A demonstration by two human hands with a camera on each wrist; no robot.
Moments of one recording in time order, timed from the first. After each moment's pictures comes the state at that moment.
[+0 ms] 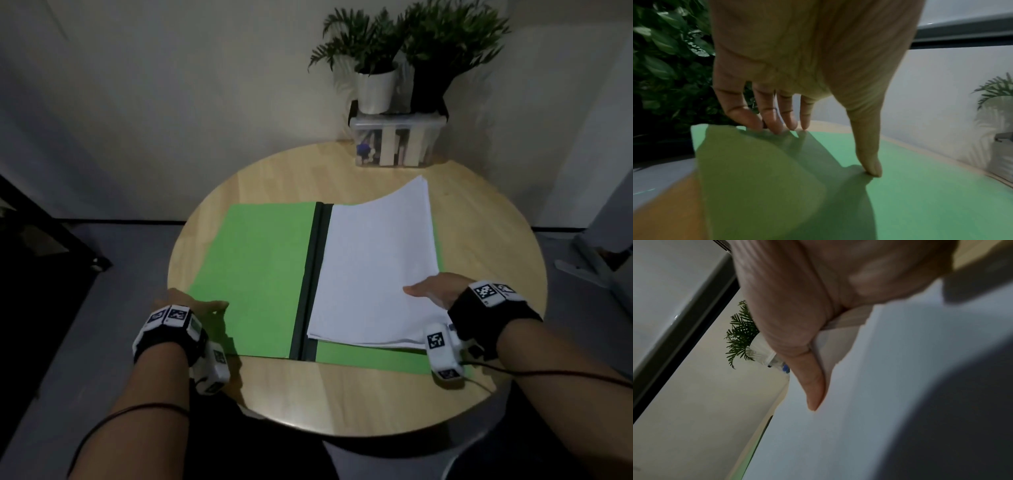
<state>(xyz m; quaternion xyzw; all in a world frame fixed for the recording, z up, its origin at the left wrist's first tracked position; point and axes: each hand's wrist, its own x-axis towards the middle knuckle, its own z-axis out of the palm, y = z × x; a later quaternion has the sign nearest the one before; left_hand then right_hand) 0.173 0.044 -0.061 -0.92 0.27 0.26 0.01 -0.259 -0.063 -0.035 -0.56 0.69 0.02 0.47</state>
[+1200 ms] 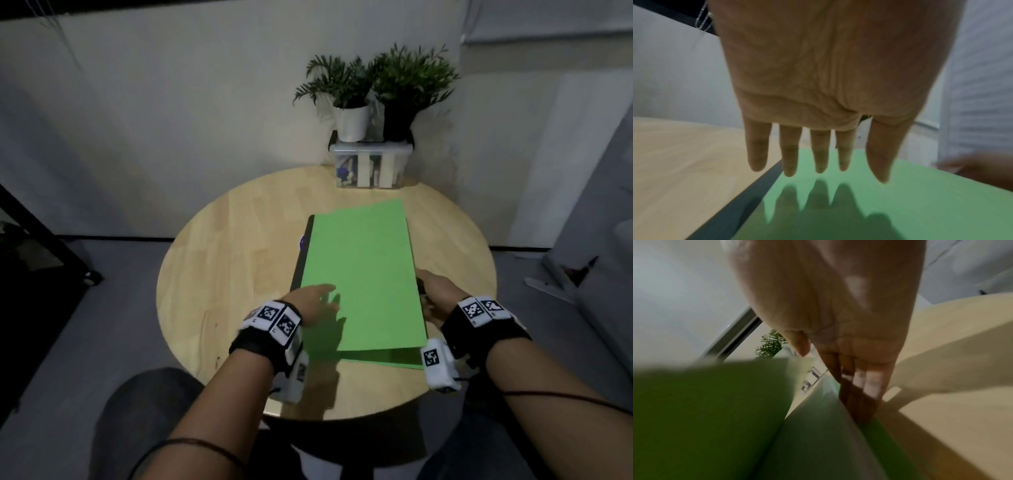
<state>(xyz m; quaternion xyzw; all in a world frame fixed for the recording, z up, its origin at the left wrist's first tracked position) -0.083 0.047 0.031 -0.68 0.65 0.34 0.03 -0.303 -0.031 -0.015 -0.40 0.63 -0.25 0.62</state>
